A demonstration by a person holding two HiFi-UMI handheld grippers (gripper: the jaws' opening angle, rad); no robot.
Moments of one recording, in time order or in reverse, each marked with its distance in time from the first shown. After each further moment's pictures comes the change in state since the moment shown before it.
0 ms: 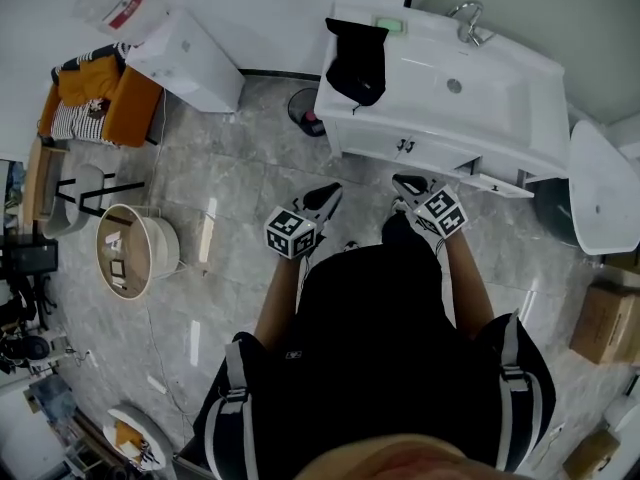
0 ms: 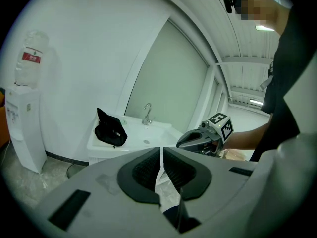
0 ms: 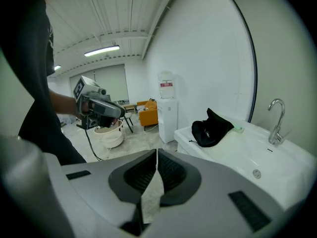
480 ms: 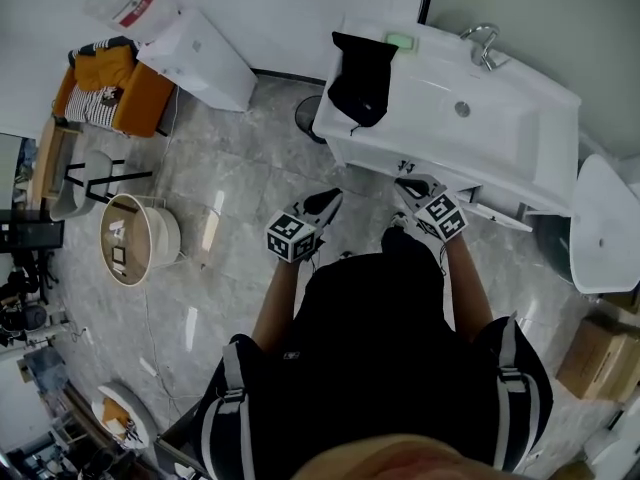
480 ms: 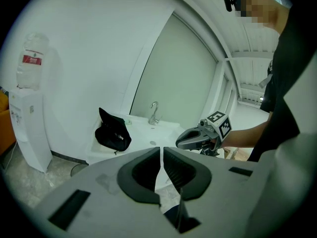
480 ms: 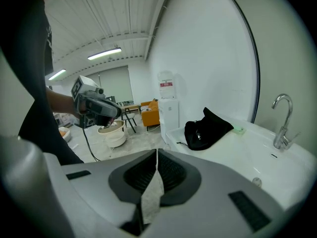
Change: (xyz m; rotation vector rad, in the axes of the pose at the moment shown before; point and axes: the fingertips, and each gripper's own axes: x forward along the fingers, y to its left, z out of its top) left arm 0.059 0.018 0.026 -0.027 0.026 0.093; right arm 0.008 -0.081 0.002 -0.010 -0.005 0.079
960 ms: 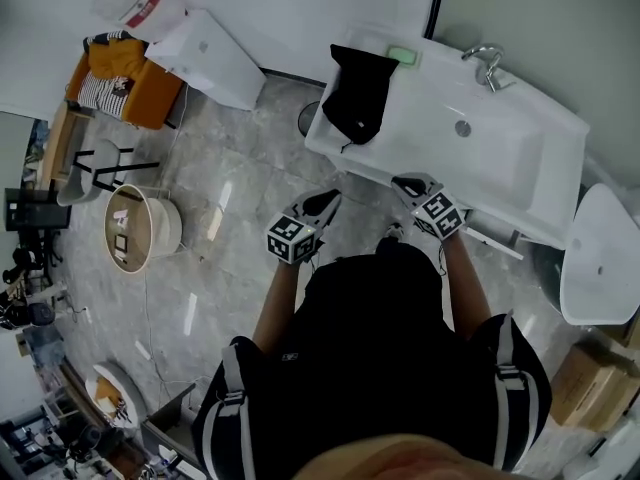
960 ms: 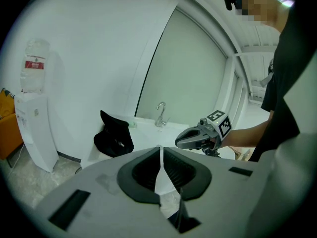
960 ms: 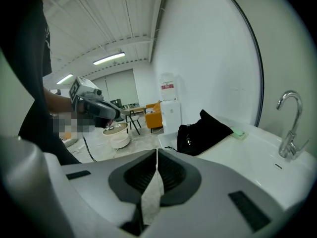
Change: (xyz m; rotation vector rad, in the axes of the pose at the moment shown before) left arm 0.059 0.005 0.032 -0.016 0.009 0.104; right arm -0.001 -0.074 0.012 -0.019 -0.022 0.091
